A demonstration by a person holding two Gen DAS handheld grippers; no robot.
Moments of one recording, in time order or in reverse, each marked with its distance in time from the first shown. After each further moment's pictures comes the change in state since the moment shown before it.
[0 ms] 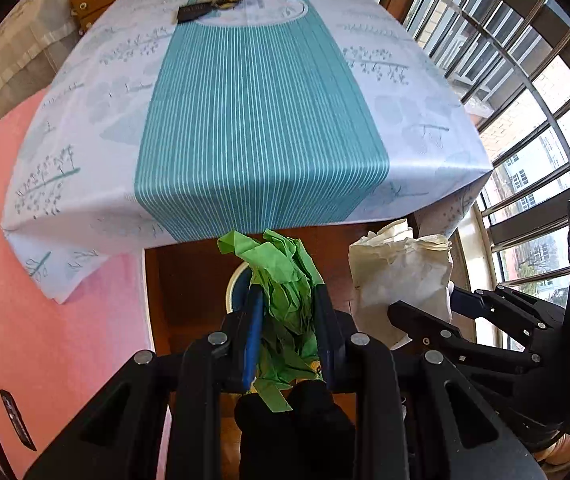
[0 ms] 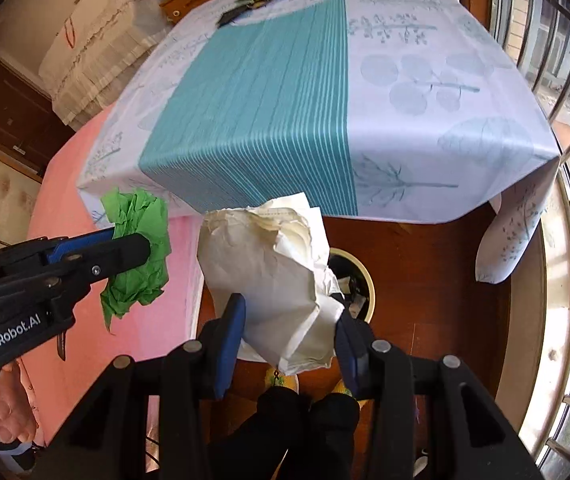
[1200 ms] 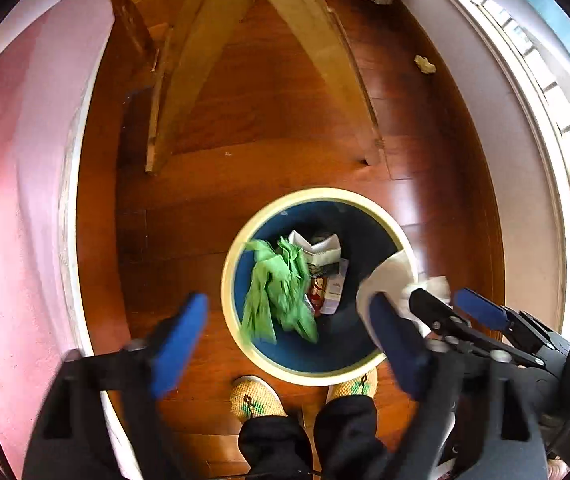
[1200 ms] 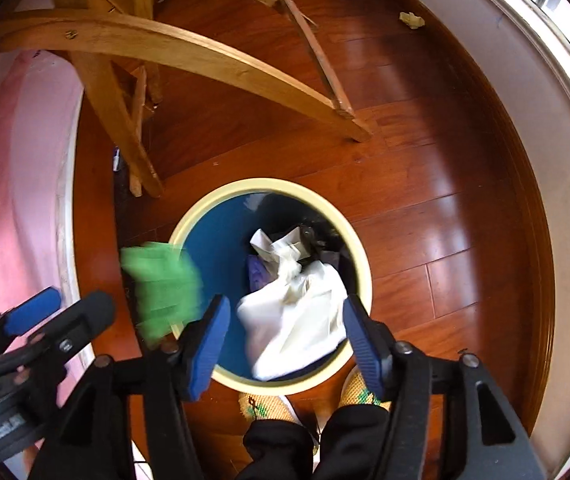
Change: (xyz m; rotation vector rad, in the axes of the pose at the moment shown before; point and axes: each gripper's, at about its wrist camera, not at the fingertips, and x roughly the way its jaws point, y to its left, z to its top) left arm 0.309 0.063 -0.045 -0.036 0.164 0.033; right arm 0.274 -0.078 -0.050 0.331 0.124 -0.177
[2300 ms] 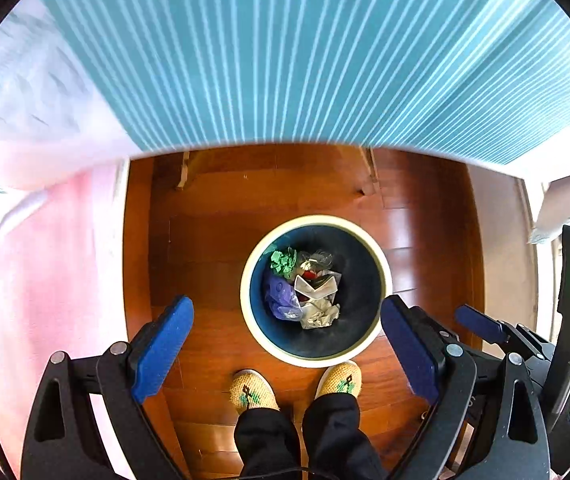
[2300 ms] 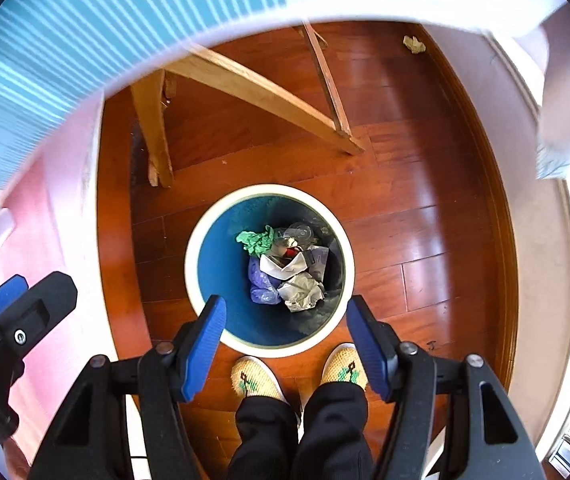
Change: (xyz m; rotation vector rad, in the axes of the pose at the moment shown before) left arm -0.109 0.008 -0.006 -0.068 -0.081 0.011; right arm -0.084 0.029 -0.002 -0.082 0.002 -0.053
